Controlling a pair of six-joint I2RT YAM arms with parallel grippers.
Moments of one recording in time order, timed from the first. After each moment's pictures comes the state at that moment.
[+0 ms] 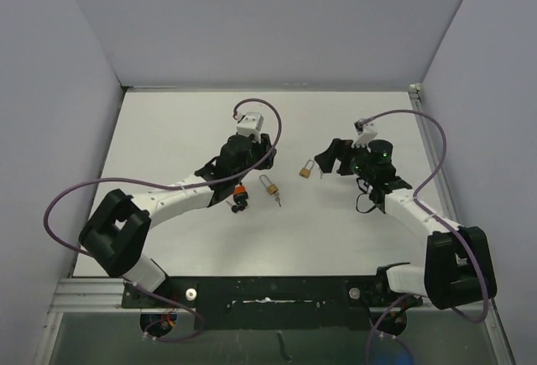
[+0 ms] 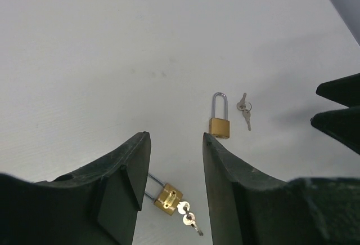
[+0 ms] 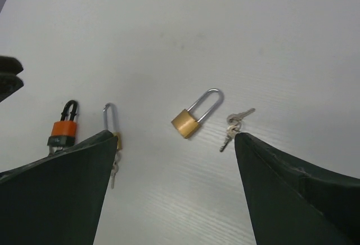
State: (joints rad) left arm -0.74 1.57 0.94 0.31 -0.23 -0.41; right arm 0.14 1.27 0.61 0.27 -0.34 0.36
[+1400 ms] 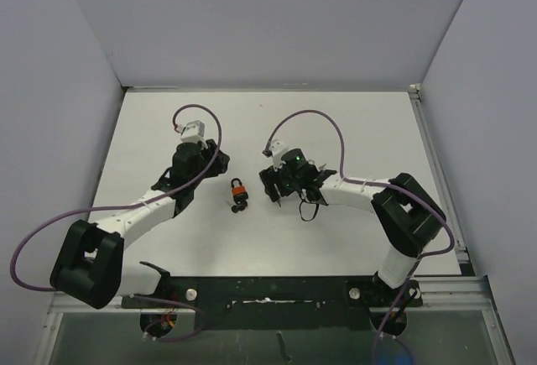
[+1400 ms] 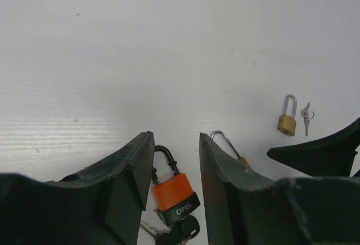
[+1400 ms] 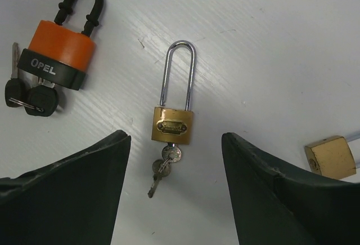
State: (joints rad) left arm -0.44 1.31 0.65 0.25 -0.11 -0.54; right arm 0.72 1.71 0.92 0.06 -0.03 0.05
